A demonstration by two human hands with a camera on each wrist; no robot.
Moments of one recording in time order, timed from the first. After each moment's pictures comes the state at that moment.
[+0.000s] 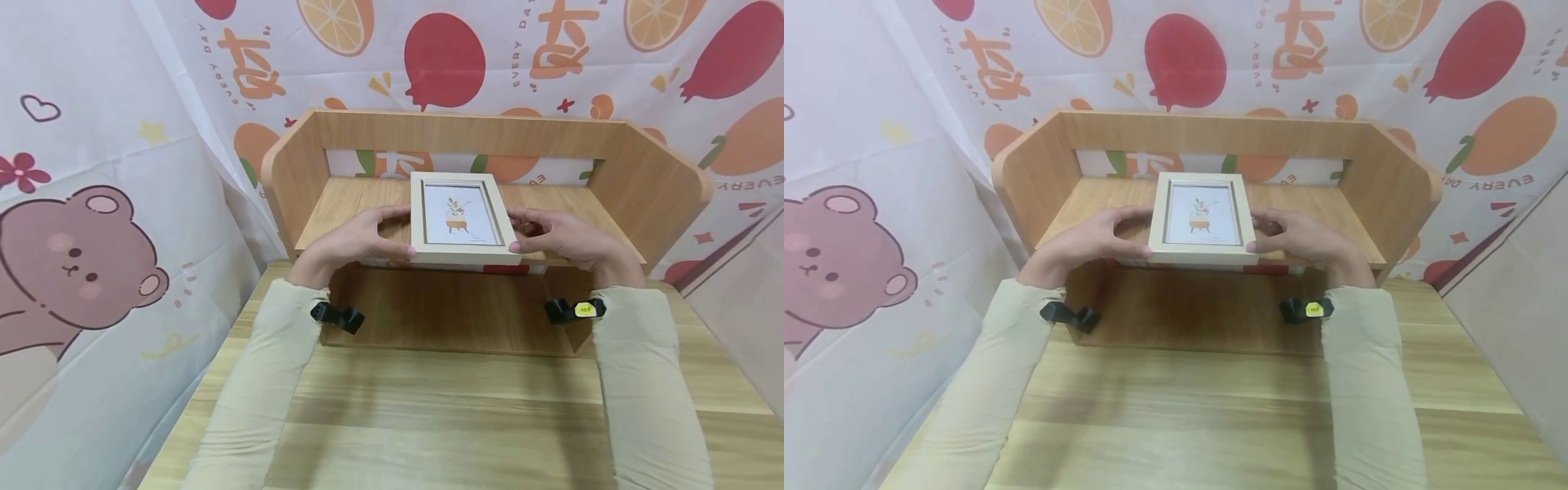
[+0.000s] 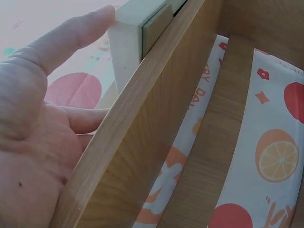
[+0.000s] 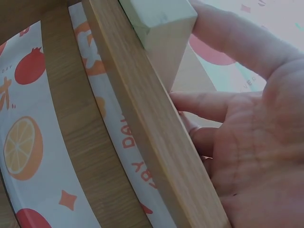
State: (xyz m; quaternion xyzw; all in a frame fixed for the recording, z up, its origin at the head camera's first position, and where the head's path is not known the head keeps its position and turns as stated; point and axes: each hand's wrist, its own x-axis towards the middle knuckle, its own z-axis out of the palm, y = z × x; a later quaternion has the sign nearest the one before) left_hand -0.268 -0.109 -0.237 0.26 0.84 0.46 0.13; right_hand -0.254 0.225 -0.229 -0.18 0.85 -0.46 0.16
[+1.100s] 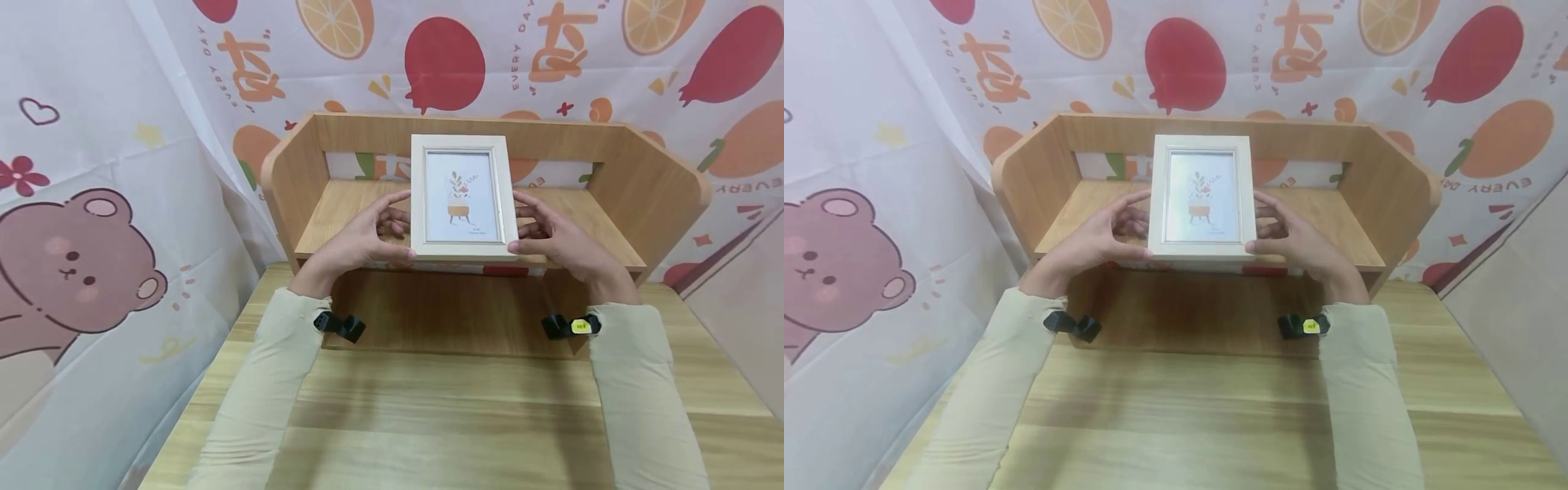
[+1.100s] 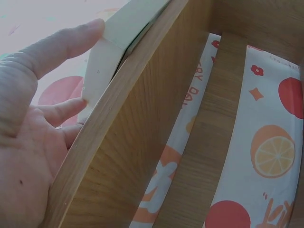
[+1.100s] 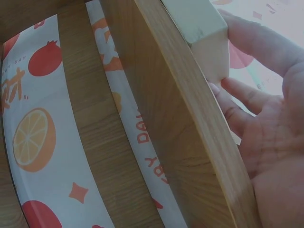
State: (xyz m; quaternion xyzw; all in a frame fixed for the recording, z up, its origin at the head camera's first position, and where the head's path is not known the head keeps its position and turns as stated) left_hand -0.265 -0.106 -0.245 0.26 0.79 0.54 0.08; right_hand -0.251 0.222 -0.245 -0.20 0.81 -0.54 0.07
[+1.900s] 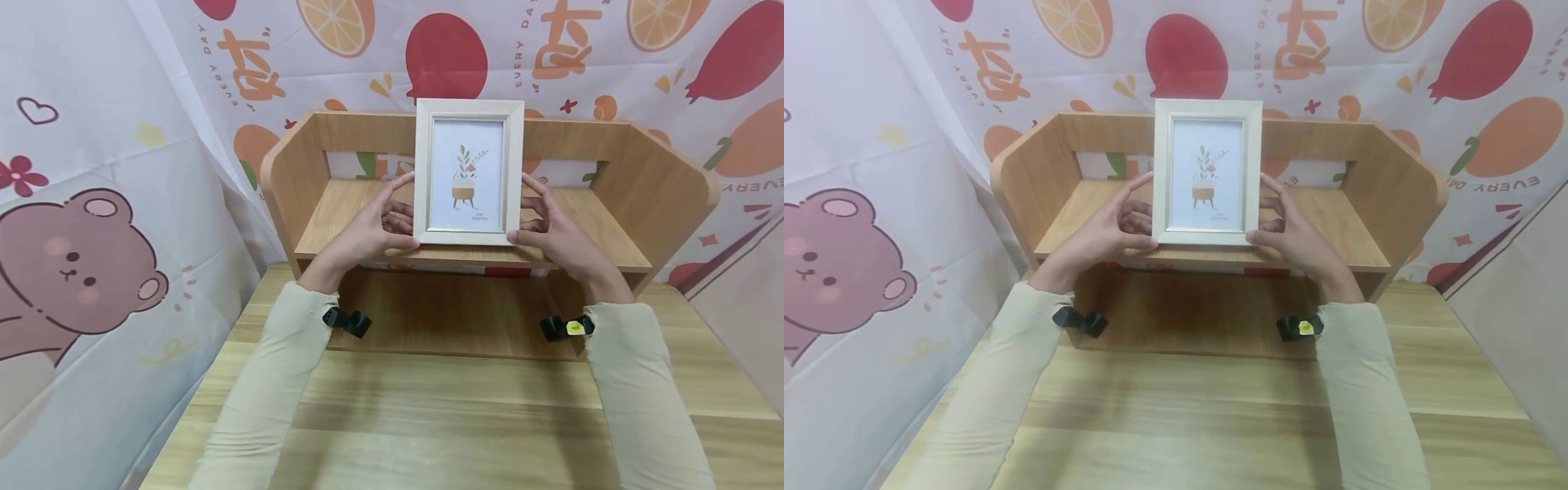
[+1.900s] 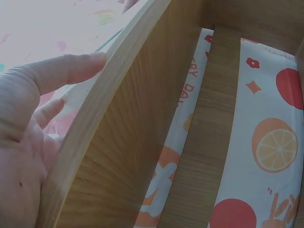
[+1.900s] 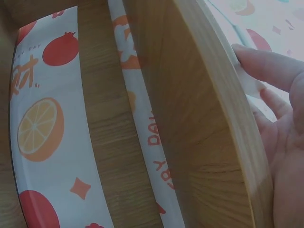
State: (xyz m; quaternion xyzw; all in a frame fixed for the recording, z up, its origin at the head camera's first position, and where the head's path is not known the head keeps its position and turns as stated) left_hand -0.273 -0.096 -0.243 0.25 0.80 0.54 0.05; right_hand -0.258 0.214 -0.248 -0.18 0.82 -0.54 0.01
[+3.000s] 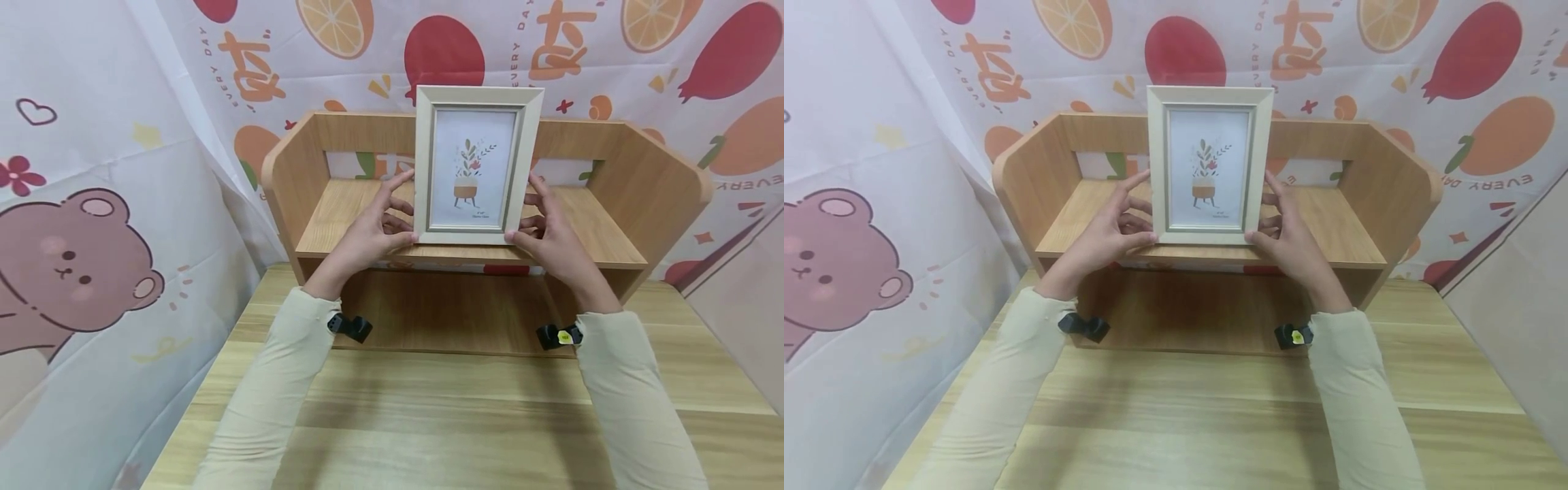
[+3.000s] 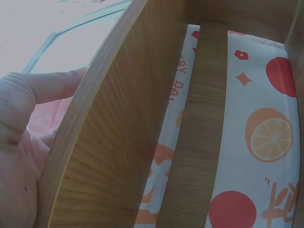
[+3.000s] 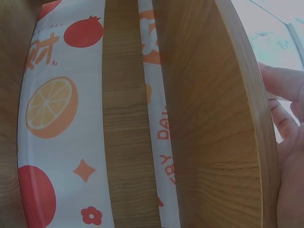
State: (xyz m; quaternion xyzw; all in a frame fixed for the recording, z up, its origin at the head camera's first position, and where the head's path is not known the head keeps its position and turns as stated) left_hand -0.266 -0.095 -0.253 0.29 0.81 0.51 -0.04; right_hand -0.248 0.205 -0.262 -0.20 0.83 -0.50 -0.11
